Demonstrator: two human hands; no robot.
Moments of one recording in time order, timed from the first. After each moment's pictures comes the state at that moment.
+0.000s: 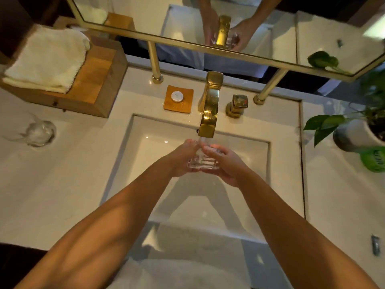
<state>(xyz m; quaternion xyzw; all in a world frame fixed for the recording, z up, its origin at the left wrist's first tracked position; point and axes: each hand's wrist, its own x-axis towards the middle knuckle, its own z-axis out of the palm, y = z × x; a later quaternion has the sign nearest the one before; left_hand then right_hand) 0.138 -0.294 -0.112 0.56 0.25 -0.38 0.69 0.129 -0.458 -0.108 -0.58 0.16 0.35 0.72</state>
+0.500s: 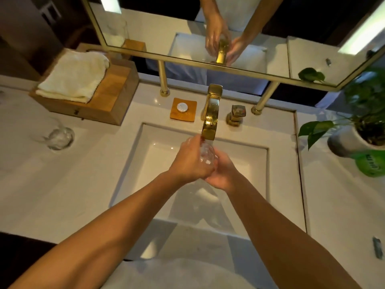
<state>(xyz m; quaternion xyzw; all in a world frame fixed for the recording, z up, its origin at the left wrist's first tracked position) 0.094 -0.304 -0.060 0.90 0.01 -0.08 0.43 0.115 -0.428 -0.097 -0.33 0.19 0.41 0.83</state>
